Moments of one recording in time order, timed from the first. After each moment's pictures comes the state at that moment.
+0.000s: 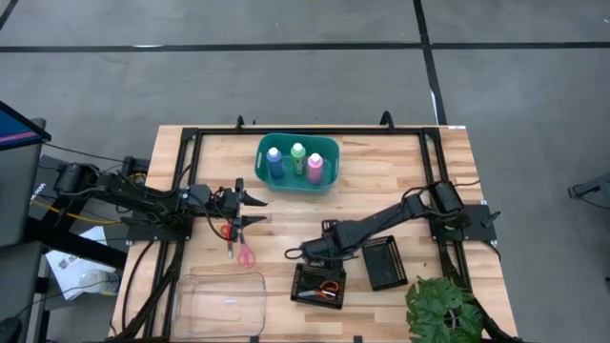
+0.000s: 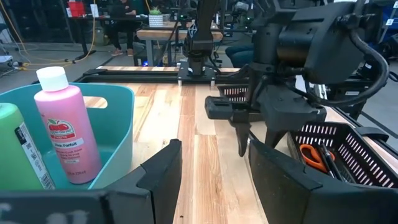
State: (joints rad) left arm -0.05 0.95 0.15 0.70 -0.06 -0.02; right arm 0.30 2.08 1.47 -0.81 0.08 0.20
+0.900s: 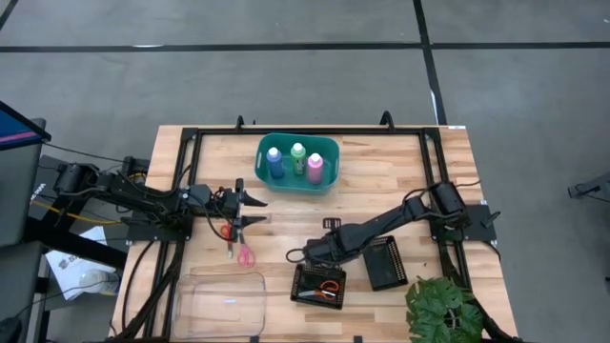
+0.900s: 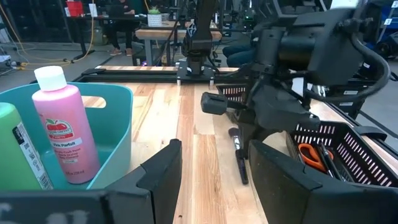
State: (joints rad) left arm -0.05 0.95 0.15 0.70 -0.06 -0.02; right arm 0.32 2.08 1.43 -0.75 0.22 0.27
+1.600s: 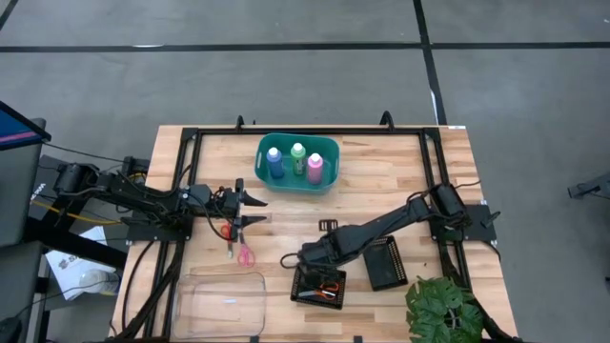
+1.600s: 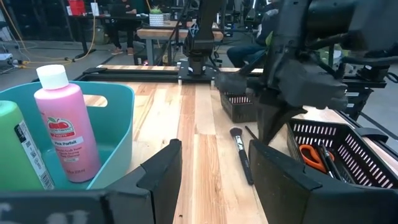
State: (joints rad) left arm -0.05 0.95 0.15 0.69 -0.06 -0.02; right arm 0.34 2.08 1.60 -0.90 0.19 0.26
